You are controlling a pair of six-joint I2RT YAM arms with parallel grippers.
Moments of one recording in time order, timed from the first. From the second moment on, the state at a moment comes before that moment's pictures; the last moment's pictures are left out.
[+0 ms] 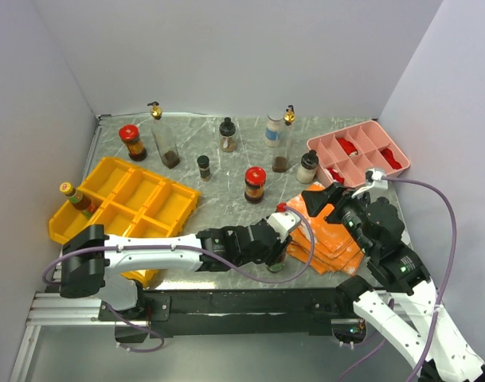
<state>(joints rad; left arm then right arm) -1.35 1.49 1.06 -0.13 -0.31 -0.31 0.50 0.50 0.78 -0.48 0.16 0.58</state>
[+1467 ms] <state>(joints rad) -0.85 1.25 1.40 -0.68 -1.02 -0.61 0.50 0.47 0.76 -0.46 0.08 0.56</state>
